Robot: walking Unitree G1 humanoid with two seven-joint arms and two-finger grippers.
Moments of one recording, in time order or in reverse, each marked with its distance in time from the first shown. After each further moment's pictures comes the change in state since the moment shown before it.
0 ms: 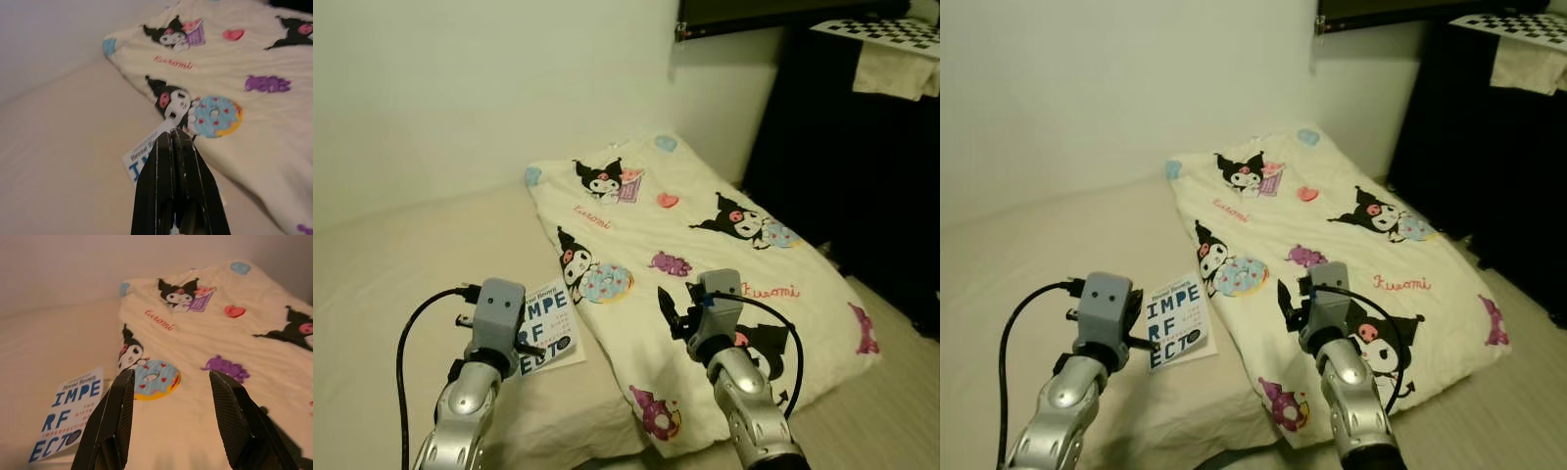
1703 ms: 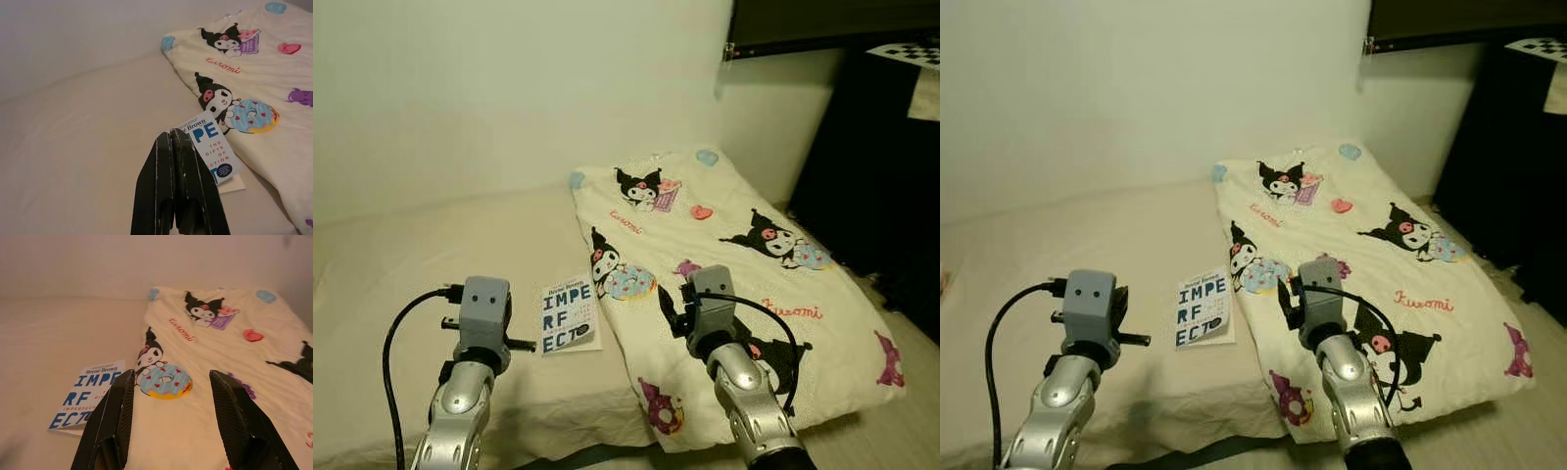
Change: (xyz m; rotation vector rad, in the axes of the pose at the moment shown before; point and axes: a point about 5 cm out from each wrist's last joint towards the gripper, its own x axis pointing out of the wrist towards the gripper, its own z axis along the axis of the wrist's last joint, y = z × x) left arm -0.001 0.011 0.000 -0.047 0.013 0.107; right arm 0.004 -0.001 0.002 -0.127 0.009 -0.019
